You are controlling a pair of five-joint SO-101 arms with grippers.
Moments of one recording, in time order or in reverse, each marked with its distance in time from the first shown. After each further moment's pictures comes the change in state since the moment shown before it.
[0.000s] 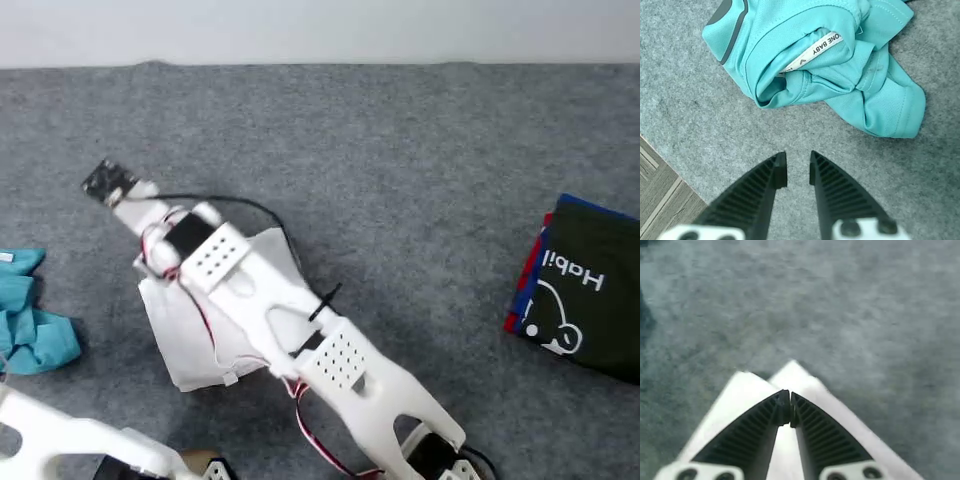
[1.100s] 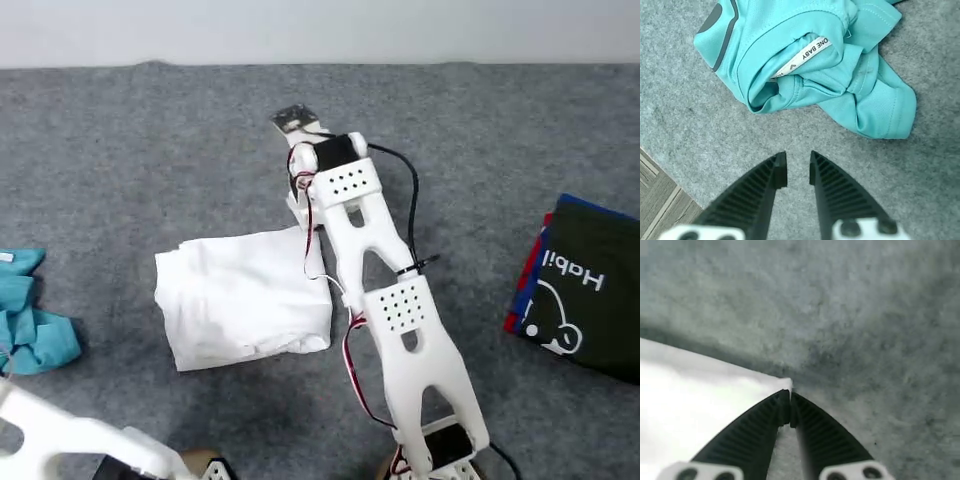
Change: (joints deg) left arm 1.8 0.0 0.0 0.0 0.0; right arm 26.9 8.5 -11.7 23.2 0.9
